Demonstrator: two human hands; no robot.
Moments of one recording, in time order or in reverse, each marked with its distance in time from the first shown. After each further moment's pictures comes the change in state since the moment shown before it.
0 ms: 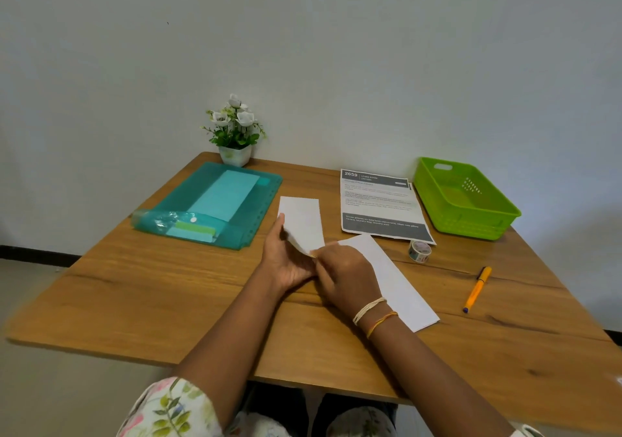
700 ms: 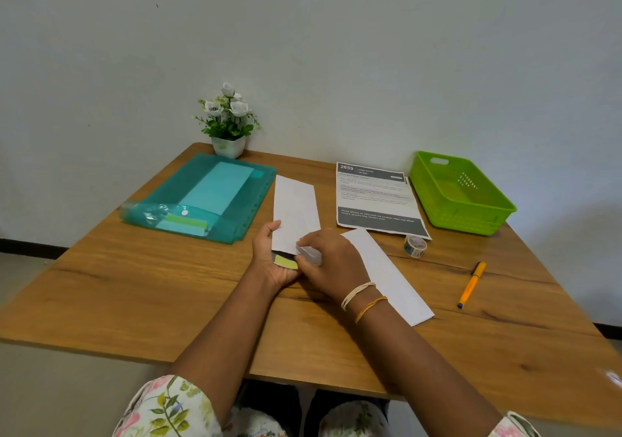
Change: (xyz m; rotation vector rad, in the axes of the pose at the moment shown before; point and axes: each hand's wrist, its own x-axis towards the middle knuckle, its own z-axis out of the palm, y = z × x) left_hand 0.013 -0.001 -0.018 0.021 0.089 0.121; right_hand 0.020 -0.009 0.003 0.033 -0.103 0.139
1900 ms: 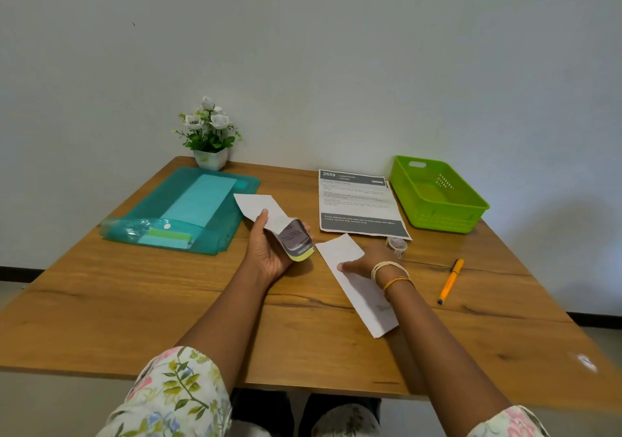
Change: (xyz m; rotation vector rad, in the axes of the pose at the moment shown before) left_hand 0.024 -0.001 0.018 -0.060 -0.042 0.030; right_hand 0.010 0.085 -0.042 -0.206 -0.447 0.870
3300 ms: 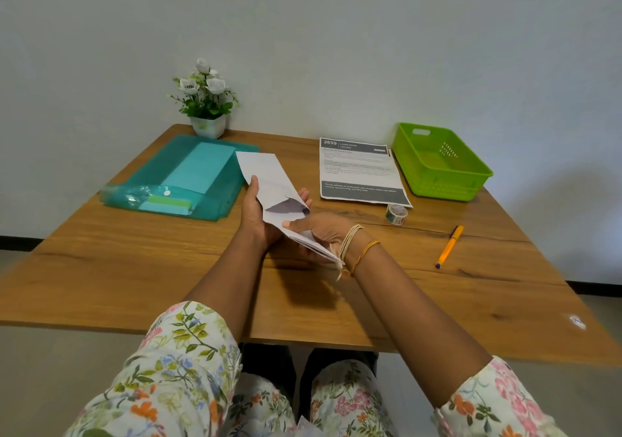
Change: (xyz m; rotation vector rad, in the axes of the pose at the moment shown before) left_hand -0.016 0.007 0.007 0.011 -0.038 -0.097; right_hand -0.075 -0.072 0.001 1.201 -0.674 0.011
